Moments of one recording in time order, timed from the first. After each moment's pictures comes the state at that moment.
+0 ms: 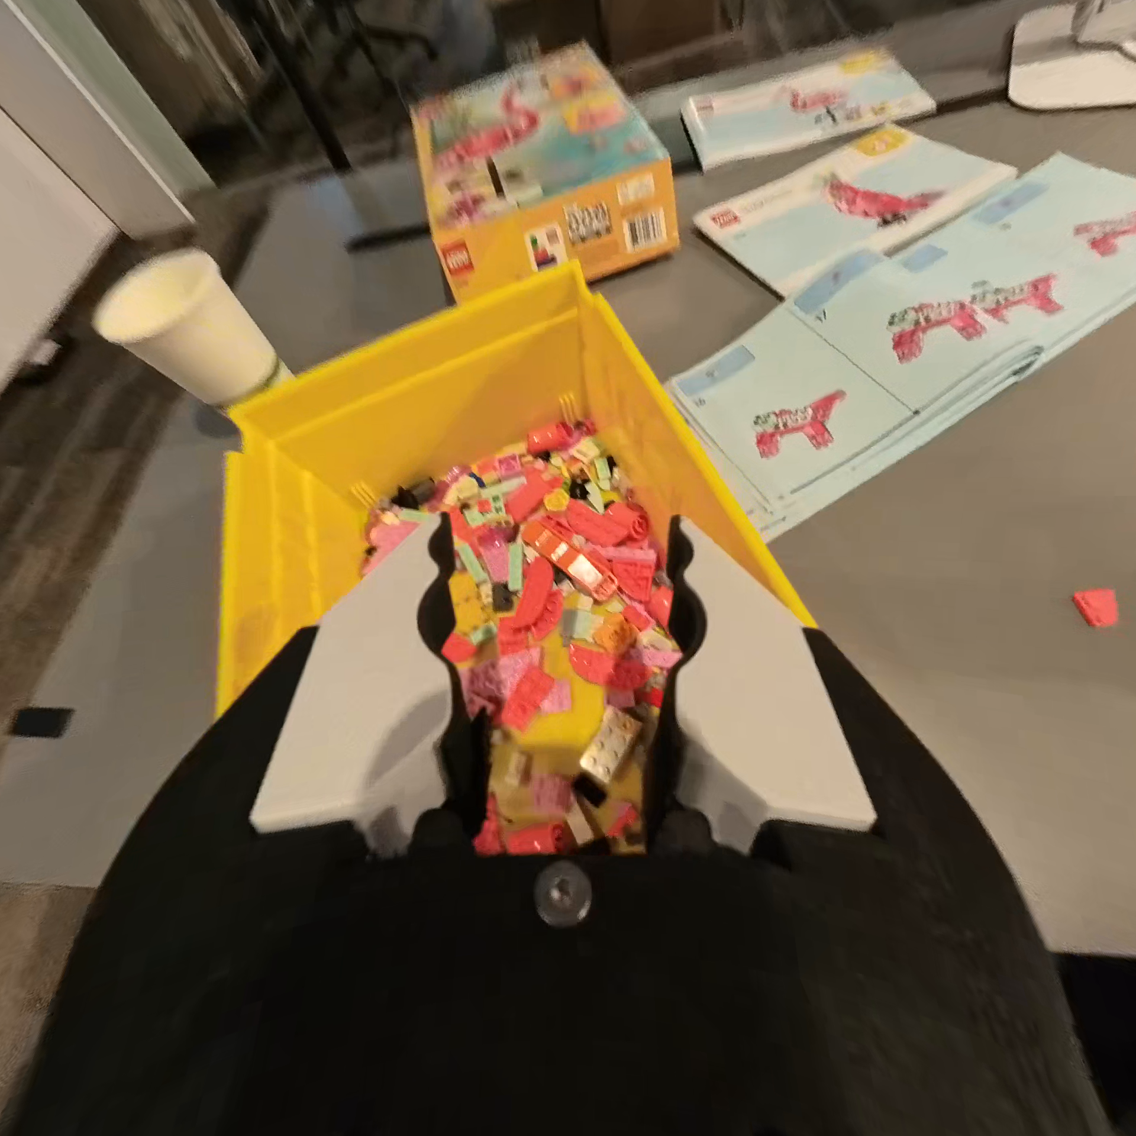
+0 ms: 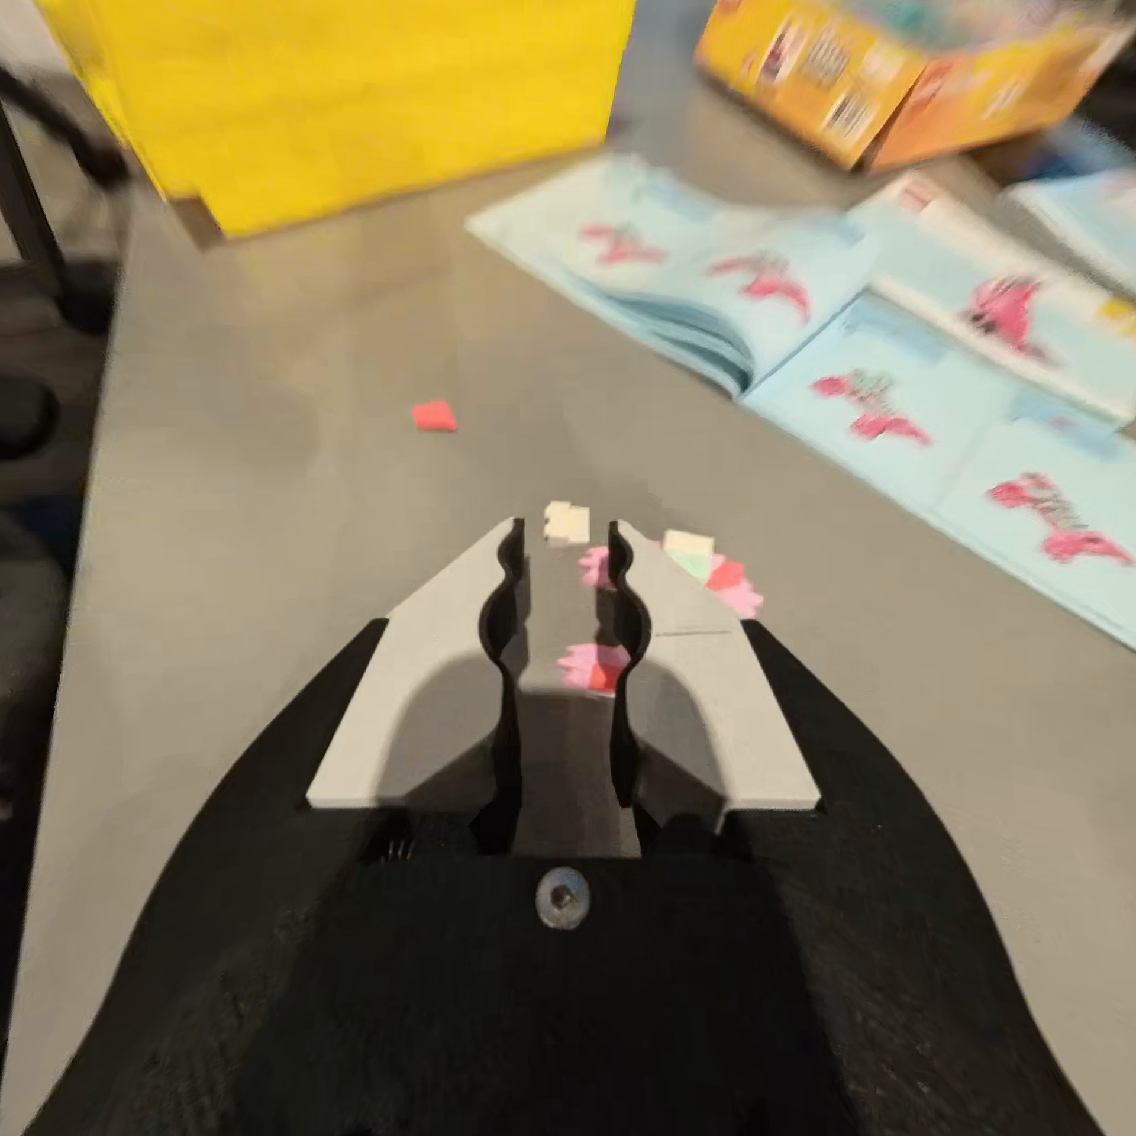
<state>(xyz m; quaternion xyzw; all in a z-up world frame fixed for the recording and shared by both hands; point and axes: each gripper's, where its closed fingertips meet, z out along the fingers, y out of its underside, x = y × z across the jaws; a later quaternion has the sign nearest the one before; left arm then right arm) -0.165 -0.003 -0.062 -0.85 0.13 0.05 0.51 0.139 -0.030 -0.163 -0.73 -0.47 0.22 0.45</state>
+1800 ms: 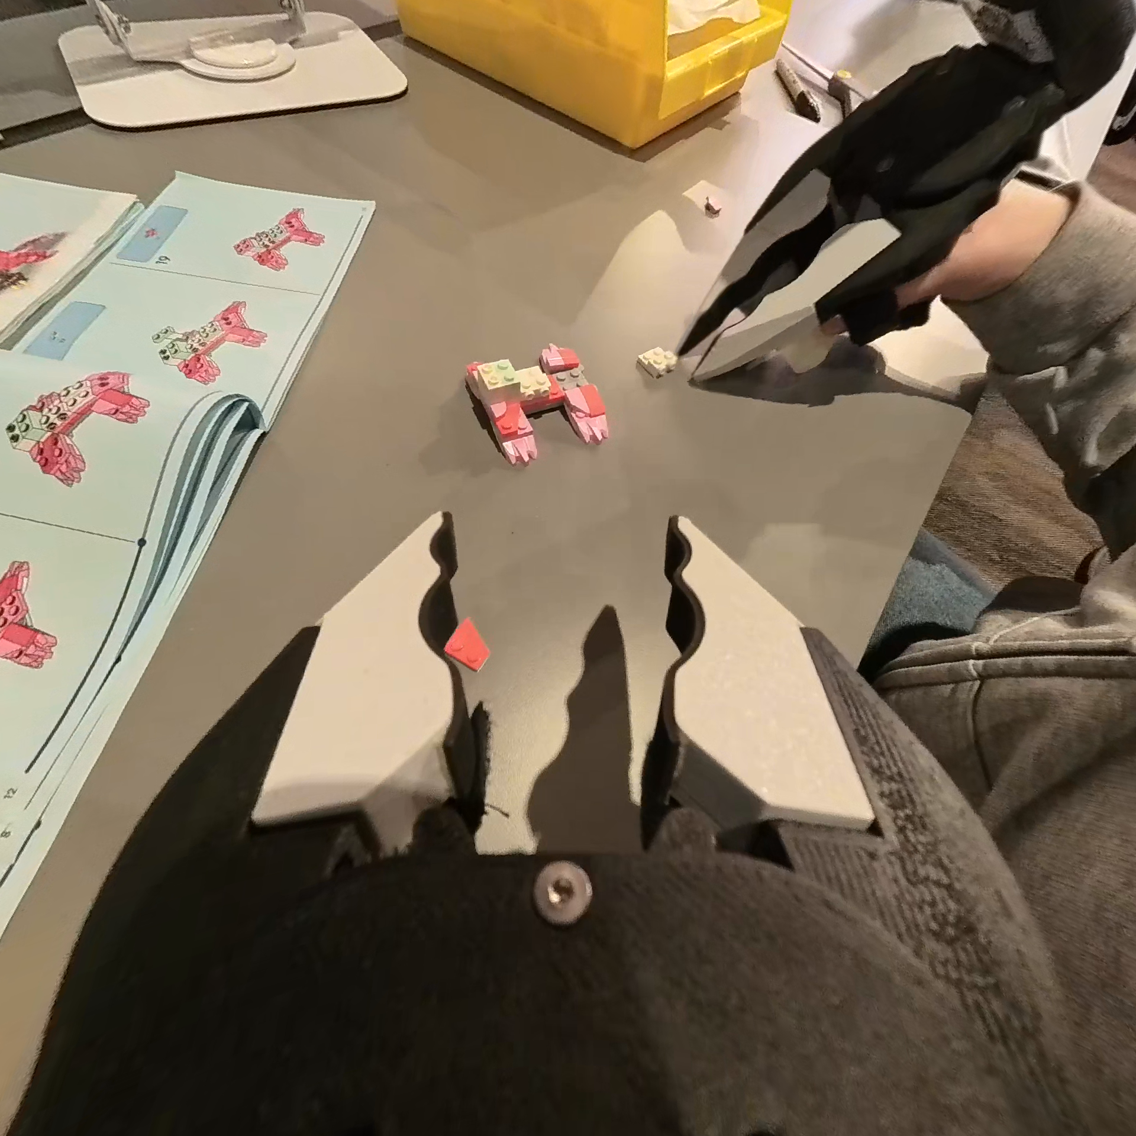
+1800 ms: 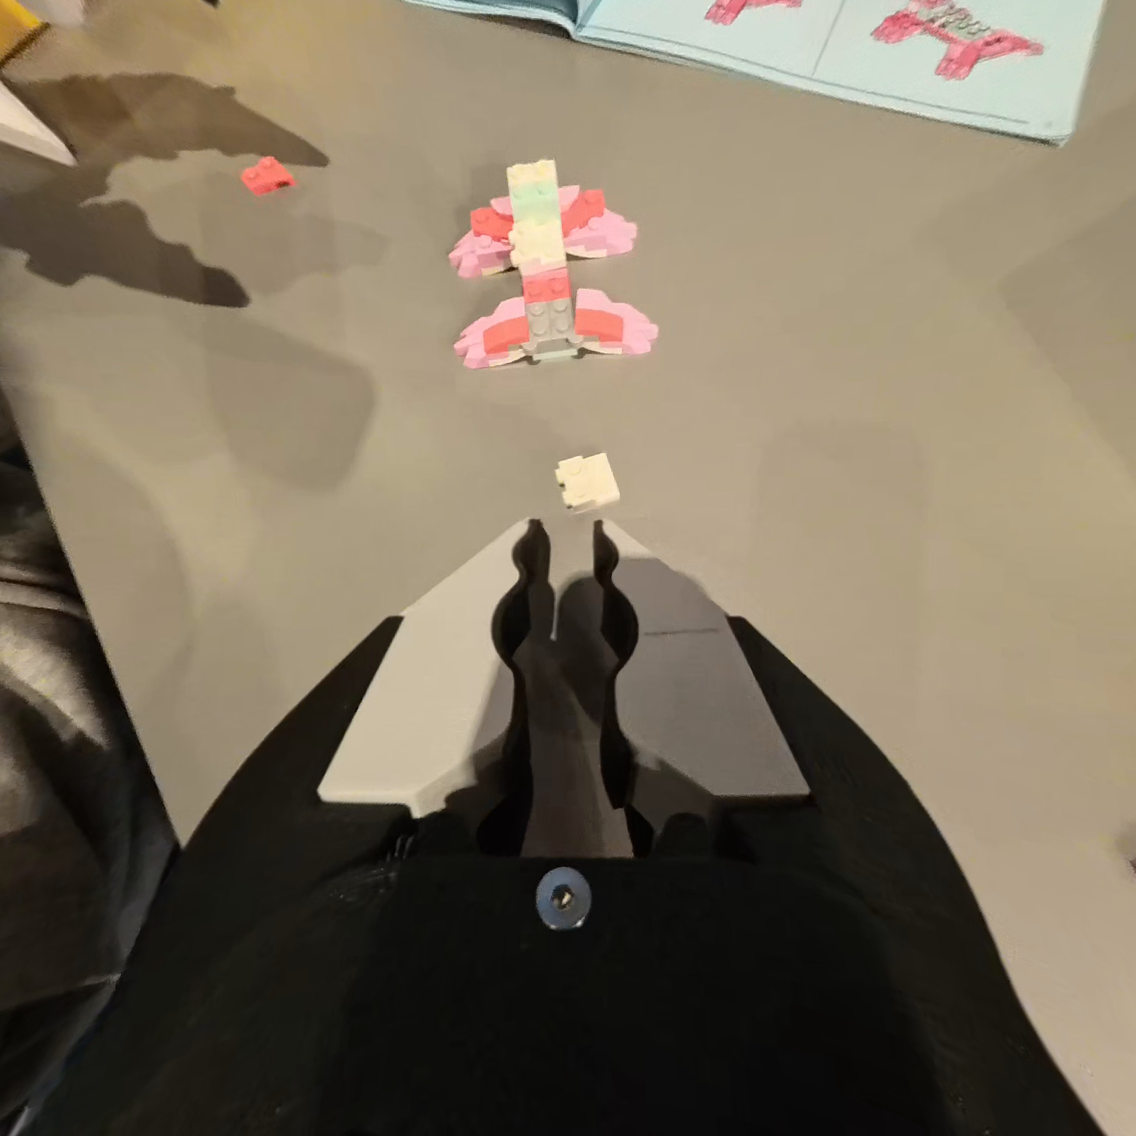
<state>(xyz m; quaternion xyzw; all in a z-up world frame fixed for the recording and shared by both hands) 0.097 -0.066 -0.137 -0.75 0.44 -0.30 0.40 0.248 -0.066 -0.193 -0.85 -0.34 0.19 0.36</state>
